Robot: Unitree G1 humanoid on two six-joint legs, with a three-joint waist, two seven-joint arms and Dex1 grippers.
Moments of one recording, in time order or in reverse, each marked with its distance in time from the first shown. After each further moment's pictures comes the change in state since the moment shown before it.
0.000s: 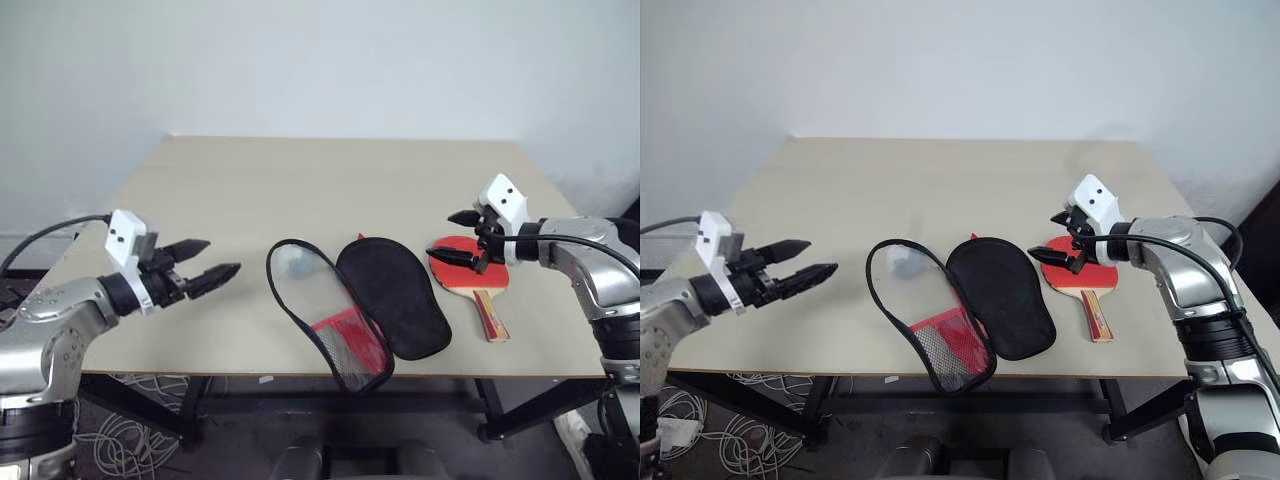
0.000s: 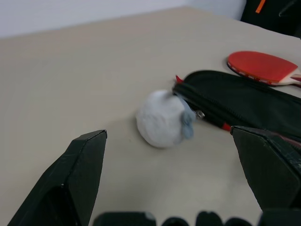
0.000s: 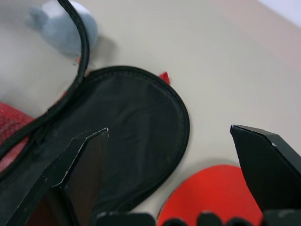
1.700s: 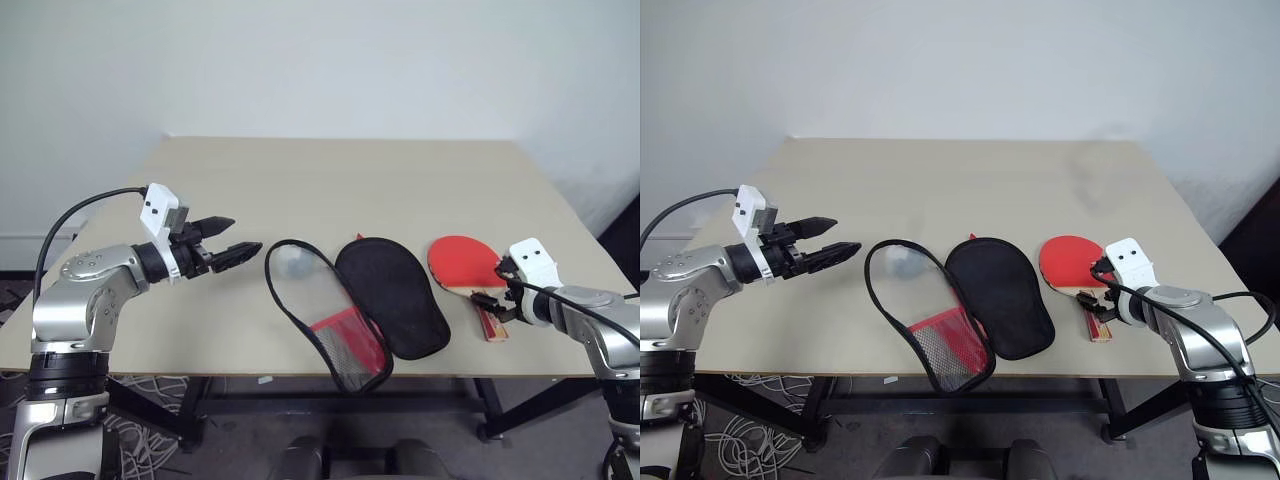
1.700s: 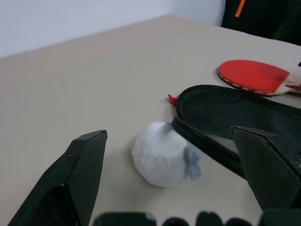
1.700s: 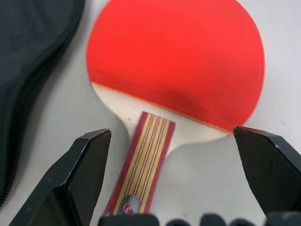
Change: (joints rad) left arm -0.288 -0.016 -0.187 0.273 0.092 -0.139 -0.103; right arm 0.365 0.064 -0.178 -0.264 -0.047 0.492 -0.471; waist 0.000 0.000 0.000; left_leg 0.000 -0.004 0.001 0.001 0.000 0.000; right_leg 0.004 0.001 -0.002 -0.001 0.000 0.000
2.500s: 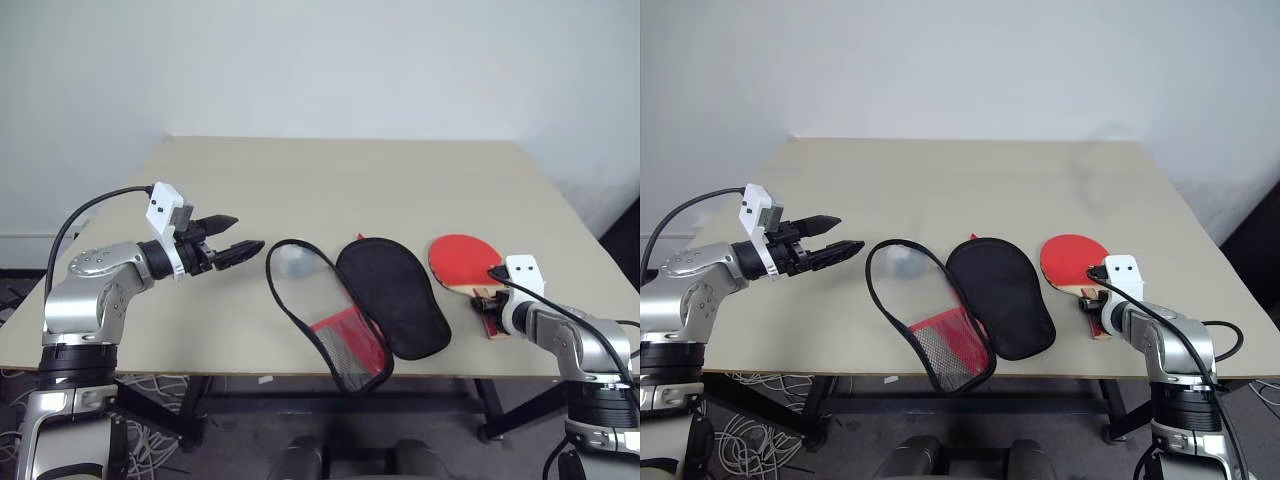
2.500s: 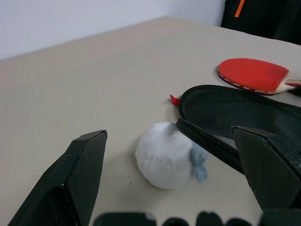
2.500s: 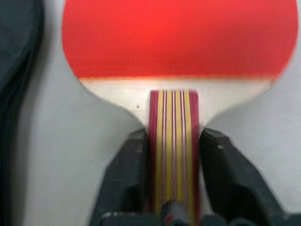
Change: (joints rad) left arm -0.040 -0.021 -0.014 0.067 0.041 -0.039 -0.023; right arm -0.048 0.246 -0.141 0.104 0.006 0.069 -0.182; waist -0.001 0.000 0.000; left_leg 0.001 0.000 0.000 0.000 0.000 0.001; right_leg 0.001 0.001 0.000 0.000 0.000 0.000
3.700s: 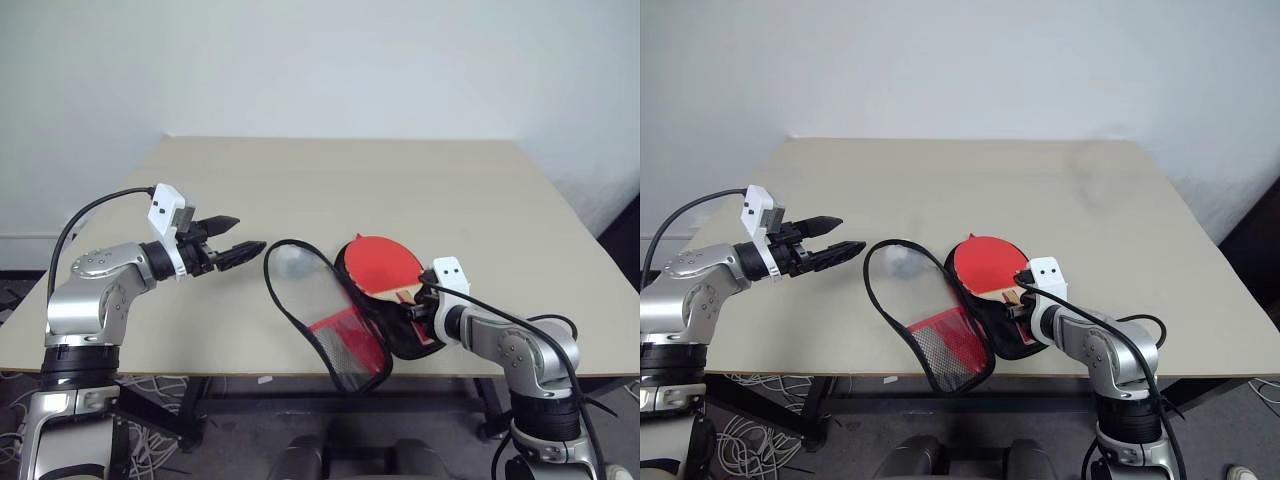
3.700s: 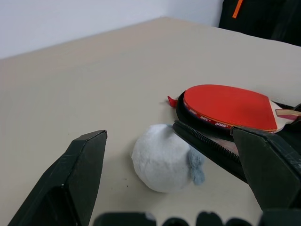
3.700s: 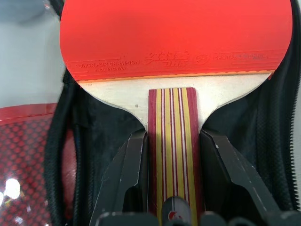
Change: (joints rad) left arm 0.004 -0.009 0.000 -0.005 0.000 0.000 0.002; right arm 0.008 0.257 0.165 -0.258 0.130 0.174 -0.077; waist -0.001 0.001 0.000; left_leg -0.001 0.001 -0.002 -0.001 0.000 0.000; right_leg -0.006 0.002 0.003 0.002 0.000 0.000
